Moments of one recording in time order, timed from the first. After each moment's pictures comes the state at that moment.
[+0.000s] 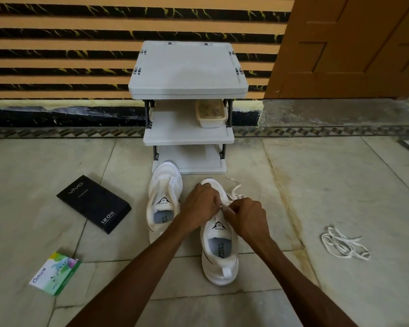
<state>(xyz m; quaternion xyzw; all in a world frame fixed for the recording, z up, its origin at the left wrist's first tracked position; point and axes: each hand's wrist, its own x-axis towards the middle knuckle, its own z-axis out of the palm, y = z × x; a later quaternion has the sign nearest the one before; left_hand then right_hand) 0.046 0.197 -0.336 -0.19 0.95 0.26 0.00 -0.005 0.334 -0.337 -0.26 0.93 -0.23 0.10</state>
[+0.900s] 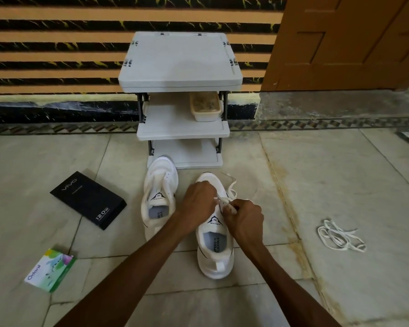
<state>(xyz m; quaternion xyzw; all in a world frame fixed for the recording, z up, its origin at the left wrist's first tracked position) 0.046 0.205 -0.339 -0.19 0.96 0.20 0.02 0.008 0.341 -0.359 -0.20 0.93 -0.32 0.06</state>
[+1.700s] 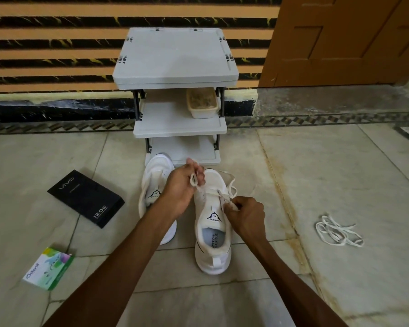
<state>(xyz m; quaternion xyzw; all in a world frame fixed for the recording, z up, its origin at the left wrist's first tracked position) 0.052 0.185 -0.307 -0.26 0.39 0.87 -0.15 -0.001 0.352 -0.362 -0.18 0.91 -0.37 0.09</state>
